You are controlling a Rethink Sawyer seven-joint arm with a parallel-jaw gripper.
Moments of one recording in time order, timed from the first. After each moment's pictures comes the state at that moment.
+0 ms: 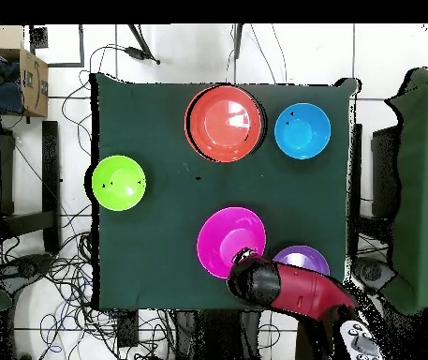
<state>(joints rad) -0.46 -0.73 -0.07 2.06 -0.28 0.33 2.32</state>
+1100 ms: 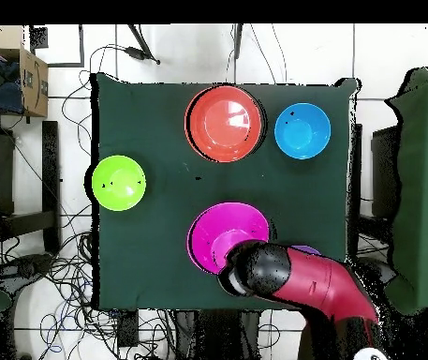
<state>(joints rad) -0.45 -0.98 0.00 2.02 -0.18 0.79 2.32</state>
